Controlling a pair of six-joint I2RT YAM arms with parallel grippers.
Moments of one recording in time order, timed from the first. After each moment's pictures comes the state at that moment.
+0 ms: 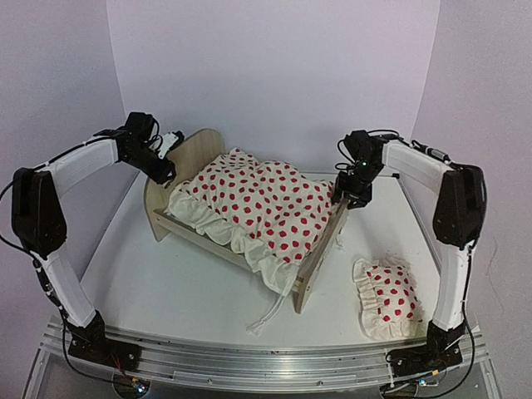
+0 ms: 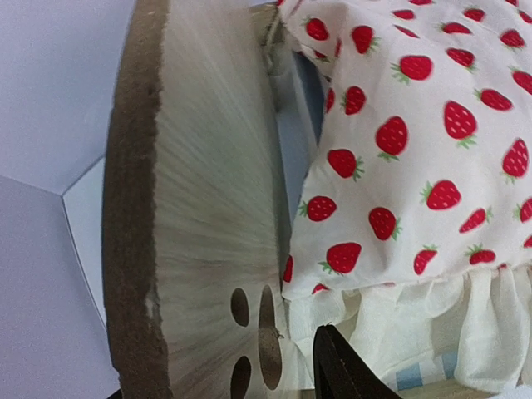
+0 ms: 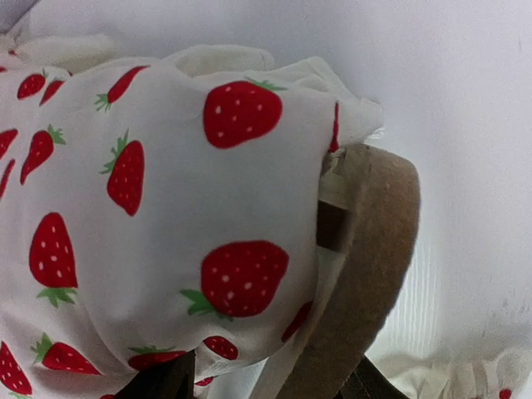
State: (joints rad) left arm -0.27 1.77 1.61 -0.64 0.08 0.42; right arm 0.37 2.05 1.85 -1.03 -0.11 0.60
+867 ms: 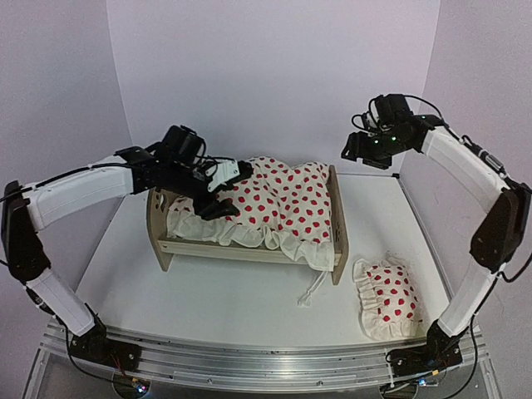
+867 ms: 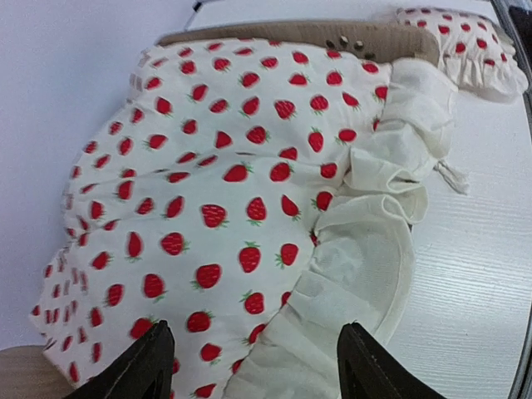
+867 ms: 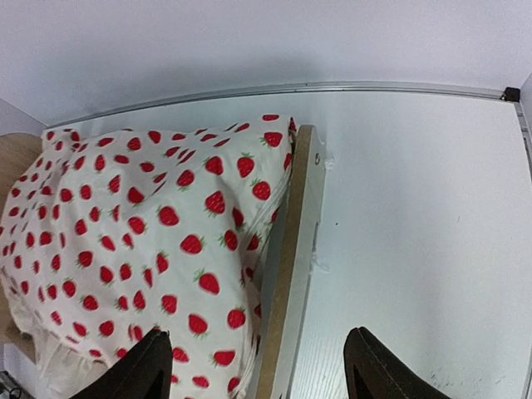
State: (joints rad) left arm -0.72 1.55 1.40 -0.54 0.26 0.65; right arm 0.36 1.76 1.82 -0.83 -0.04 0.37
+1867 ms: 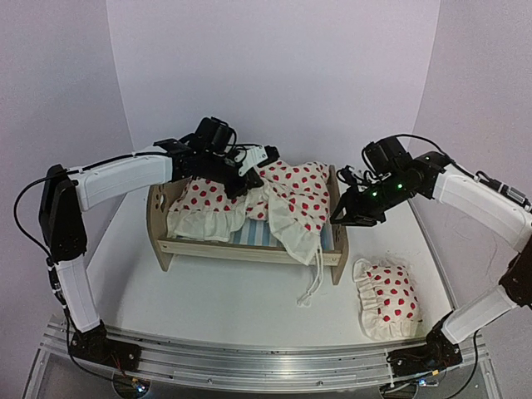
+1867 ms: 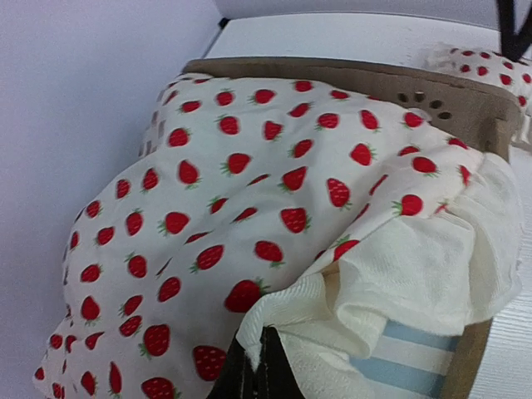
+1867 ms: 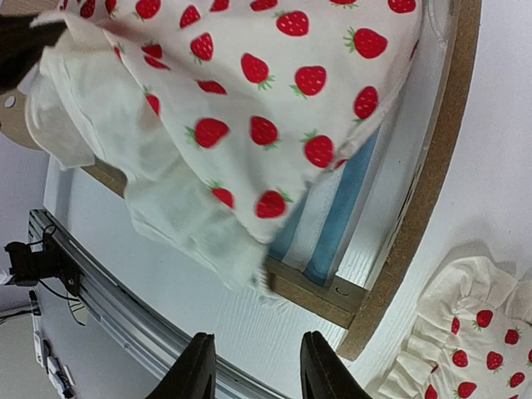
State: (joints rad) left arm -0.72 1.86 1.68 -0.43 0.24 0.58; right arm 0.57 1.44 1.34 -0.89 -0.30 0.44
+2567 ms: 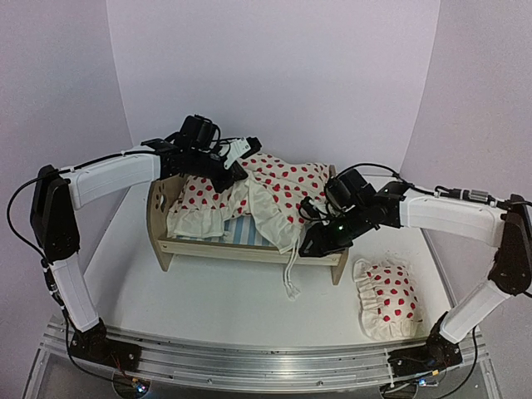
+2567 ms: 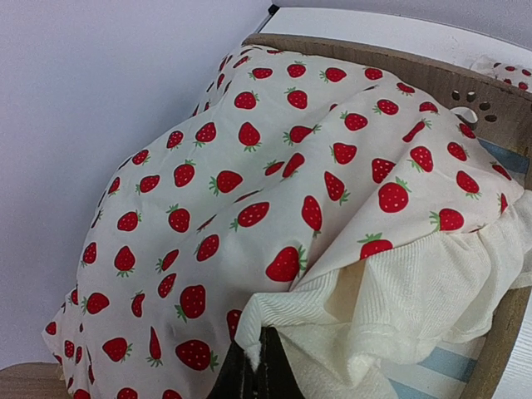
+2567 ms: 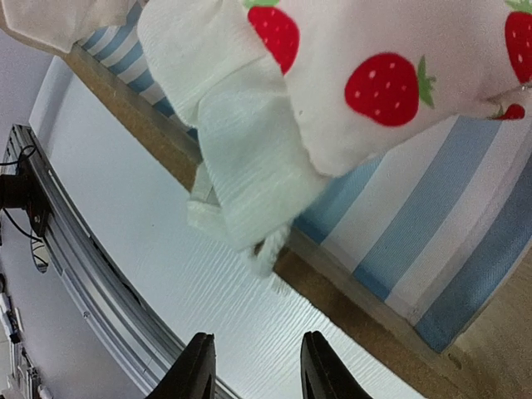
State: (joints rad) left arm -0.65 1.81 1.61 -0.38 0.21 0.52; right arm 0.76 1.56 1.18 -0.63 -0.30 0.35
